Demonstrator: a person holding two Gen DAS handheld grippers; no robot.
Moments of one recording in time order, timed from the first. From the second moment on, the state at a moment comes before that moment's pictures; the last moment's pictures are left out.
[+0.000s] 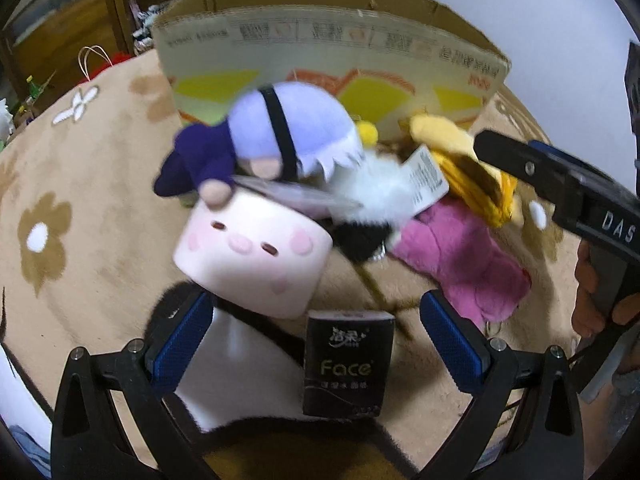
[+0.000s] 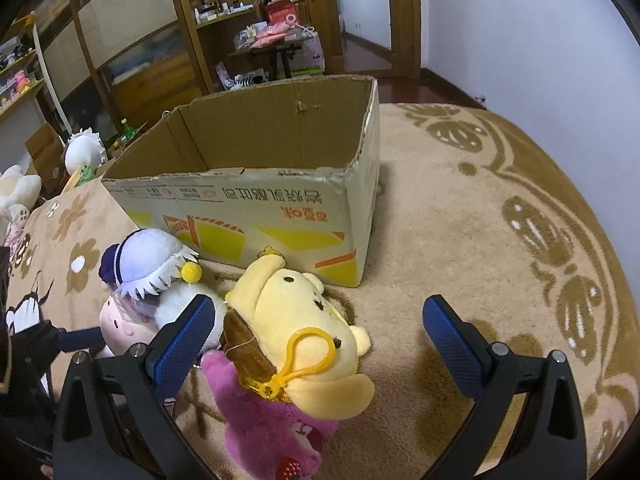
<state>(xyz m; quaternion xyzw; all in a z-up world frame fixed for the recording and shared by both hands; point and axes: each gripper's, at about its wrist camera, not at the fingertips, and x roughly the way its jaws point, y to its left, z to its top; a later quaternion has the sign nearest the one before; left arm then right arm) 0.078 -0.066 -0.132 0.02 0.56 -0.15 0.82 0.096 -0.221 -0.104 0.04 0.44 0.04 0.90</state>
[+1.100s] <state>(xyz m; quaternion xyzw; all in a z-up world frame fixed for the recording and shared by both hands) 0.060 -0.080 -0.144 0.02 0.59 -0.16 0.79 0.100 -0.211 -0.123 0.05 0.49 0.09 0.86</state>
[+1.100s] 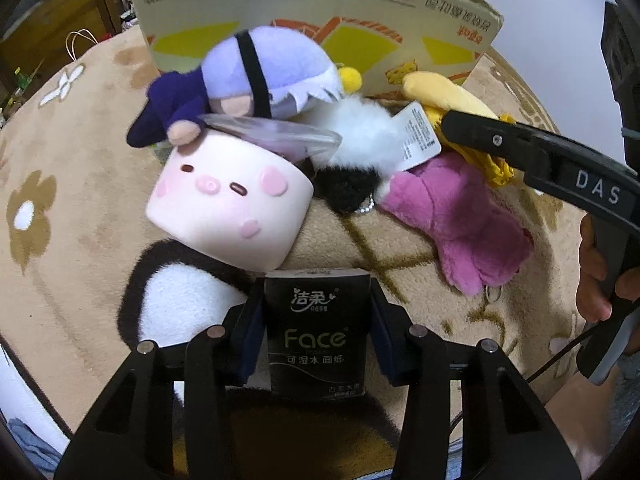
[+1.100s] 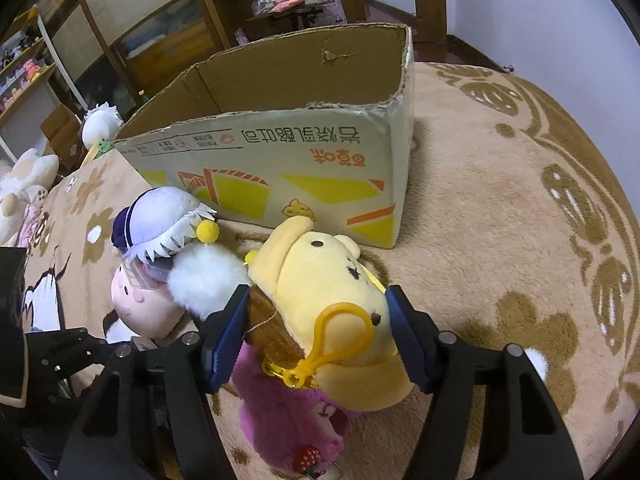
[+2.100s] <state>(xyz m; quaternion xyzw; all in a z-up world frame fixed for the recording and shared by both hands) 0.043 -0.044 -0.009 0.06 0.27 -0.08 0.96 0.043 -0.201 -0.008 0.01 0.28 0.07 0.96</state>
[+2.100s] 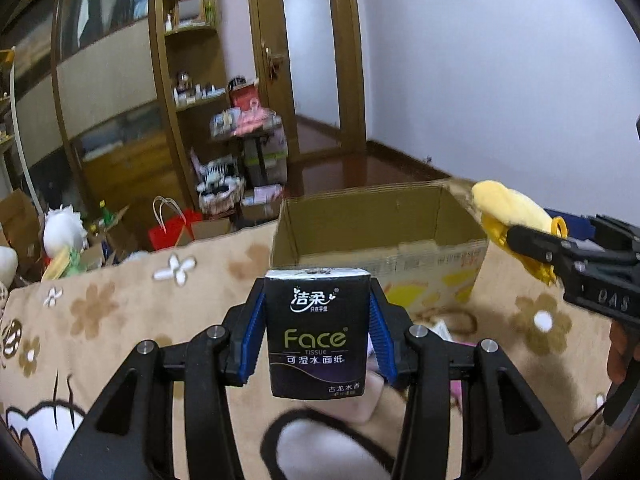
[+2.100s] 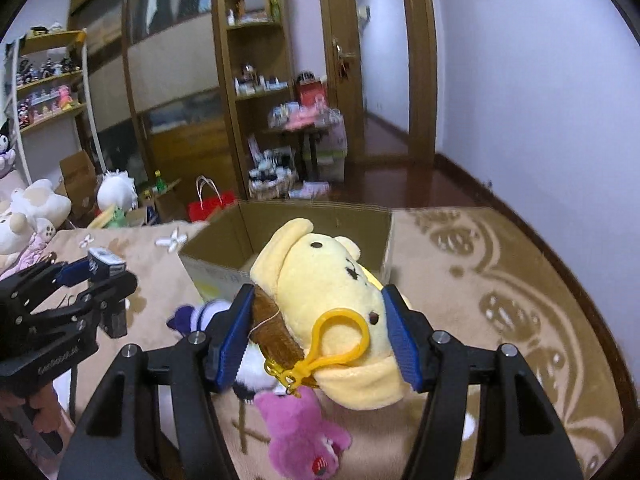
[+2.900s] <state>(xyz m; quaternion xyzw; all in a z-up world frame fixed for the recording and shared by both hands) 0.140 -0.051 0.012 0.07 0.24 -0.09 0.96 0.105 -0.204 0.000 0.00 0.24 0.08 0.97</state>
